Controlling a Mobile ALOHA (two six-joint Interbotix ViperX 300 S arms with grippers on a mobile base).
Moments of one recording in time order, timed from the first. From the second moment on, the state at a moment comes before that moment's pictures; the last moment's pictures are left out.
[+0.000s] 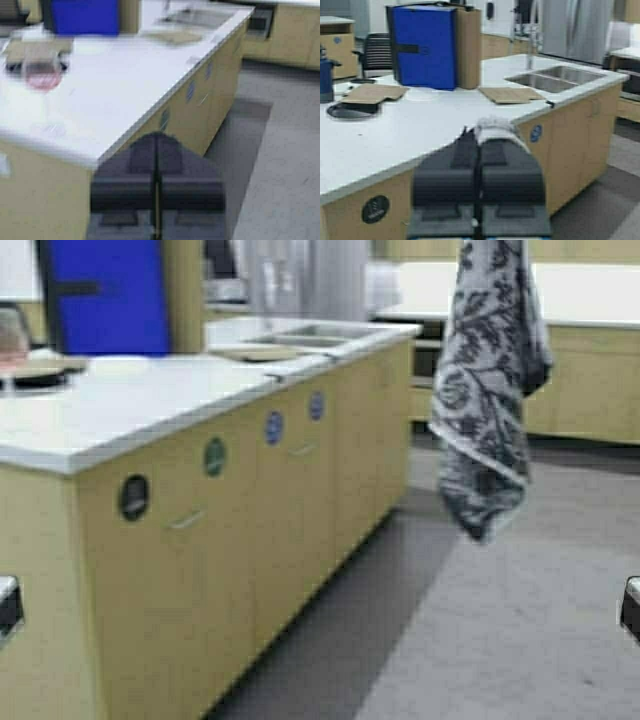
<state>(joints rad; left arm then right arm) 0.00 -0.94 1.30 0.01 -0.36 -0.06 0.35 -0.52 0.92 0.02 -0.60 -0.07</state>
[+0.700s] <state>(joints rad) -0.18 -0.38 1.10 0.03 -0.64 -0.06 0.35 -0.56 0.95 0.02 -0.66 -0.06</state>
